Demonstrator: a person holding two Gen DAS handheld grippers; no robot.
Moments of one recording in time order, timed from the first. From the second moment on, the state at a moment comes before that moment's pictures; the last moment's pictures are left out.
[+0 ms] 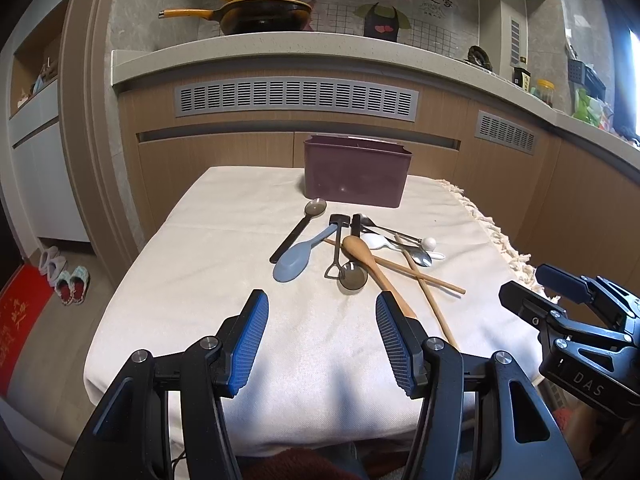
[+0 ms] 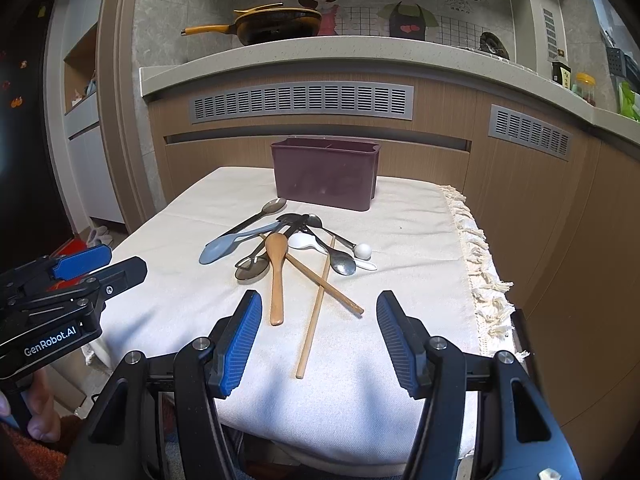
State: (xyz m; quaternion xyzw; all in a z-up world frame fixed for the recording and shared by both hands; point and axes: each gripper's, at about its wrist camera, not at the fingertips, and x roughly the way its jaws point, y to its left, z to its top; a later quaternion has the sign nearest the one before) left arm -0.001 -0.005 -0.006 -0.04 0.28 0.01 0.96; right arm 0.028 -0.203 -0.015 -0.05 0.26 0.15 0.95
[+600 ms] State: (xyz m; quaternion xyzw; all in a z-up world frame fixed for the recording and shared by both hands) left arm -0.003 -0.007 -0.006 -0.04 0.28 0.01 0.96; right arm 0.029 -0.203 -0.017 -0.05 0.27 0.15 0.95
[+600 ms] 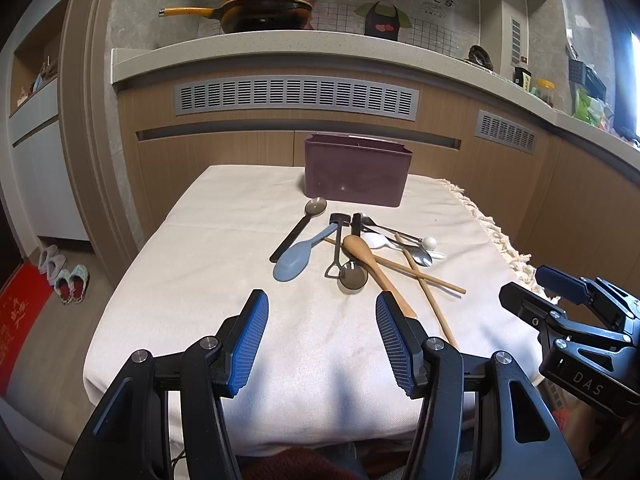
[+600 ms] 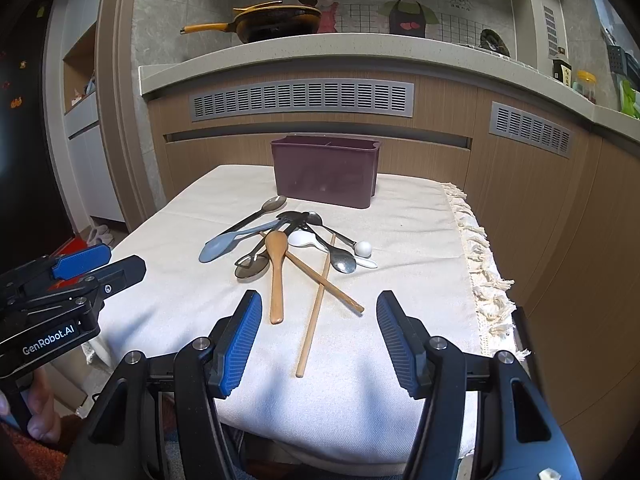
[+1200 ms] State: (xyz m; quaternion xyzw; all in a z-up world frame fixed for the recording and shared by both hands) left arm 0.001 -0.008 -0.010 -0.04 0.28 0.01 0.96; right arm 0.030 -0.204 -0.017 -0.05 0.27 0.15 0.95
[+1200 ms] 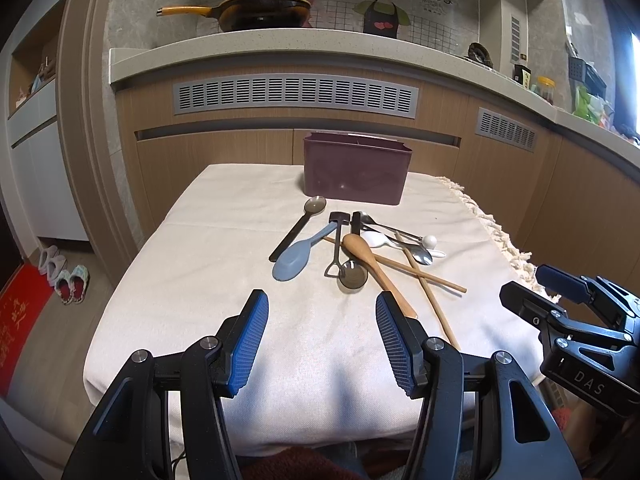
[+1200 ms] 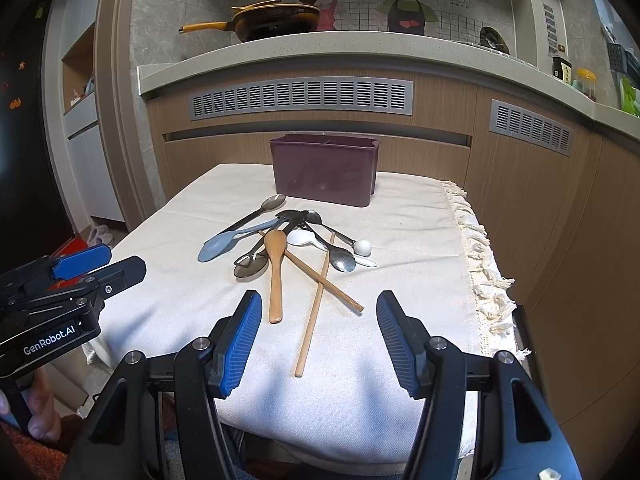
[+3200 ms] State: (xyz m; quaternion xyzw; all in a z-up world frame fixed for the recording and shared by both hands) left arm 0.320 0.049 -0.066 -0.05 0.49 -0.13 0.86; right arm 0.263 -0.198 -0.076 -0.09 0.46 0.21 0.86
